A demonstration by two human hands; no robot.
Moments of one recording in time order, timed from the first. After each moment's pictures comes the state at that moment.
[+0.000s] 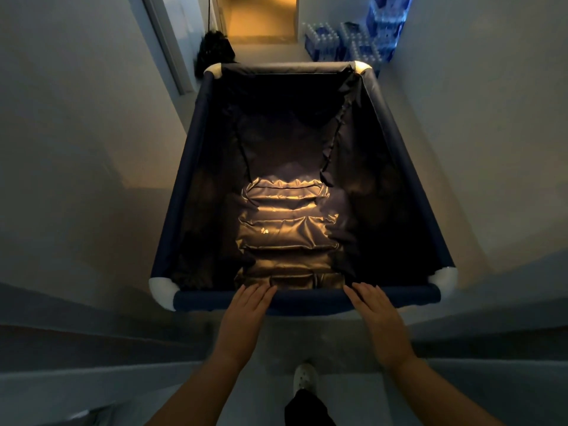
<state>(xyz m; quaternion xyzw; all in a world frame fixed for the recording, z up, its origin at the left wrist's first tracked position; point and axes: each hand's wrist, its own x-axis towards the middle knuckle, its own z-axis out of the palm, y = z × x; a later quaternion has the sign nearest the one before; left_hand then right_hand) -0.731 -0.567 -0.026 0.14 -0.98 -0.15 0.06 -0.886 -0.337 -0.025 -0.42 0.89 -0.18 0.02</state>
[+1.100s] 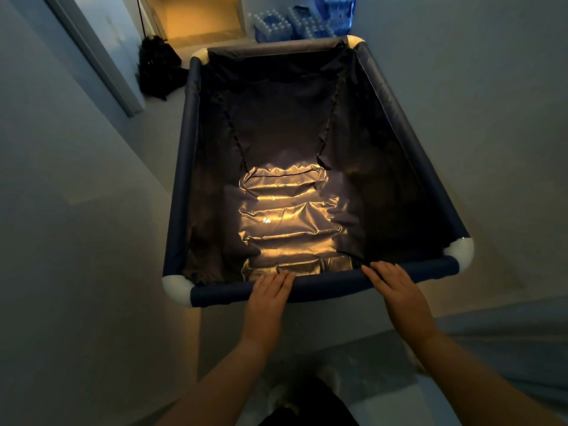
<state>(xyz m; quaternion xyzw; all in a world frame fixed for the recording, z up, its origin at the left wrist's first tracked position) -0.901 -0.722 -0.031 0.05 -0.98 -0.19 0.08 -1.021 -0.470 -0.046 -0.36 0.92 -0.14 -0.07</state>
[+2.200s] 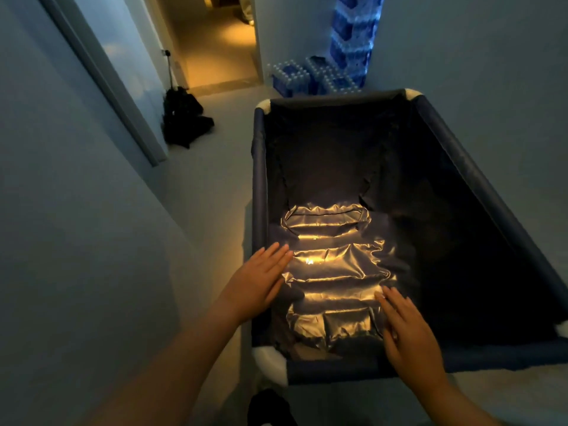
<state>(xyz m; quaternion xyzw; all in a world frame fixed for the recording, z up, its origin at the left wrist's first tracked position) -1.074 -1.054 0.024 -0.13 -0.98 -0.11 0.07 -1.094 -0.727 -0.006 -0.26 0.92 -0.28 -0.02</state>
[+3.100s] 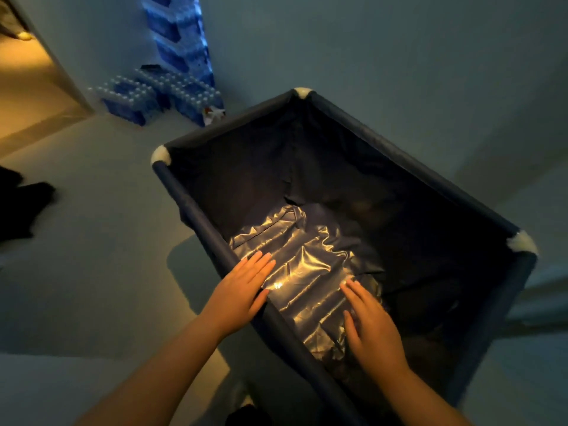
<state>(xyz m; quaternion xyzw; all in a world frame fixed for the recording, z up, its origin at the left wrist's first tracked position) -1.291 -1.212 0.020 -0.40 -0.90 -0.16 0.03 -1.155 -0.968 0.032 0.05 0.96 -0.27 -0.09</state>
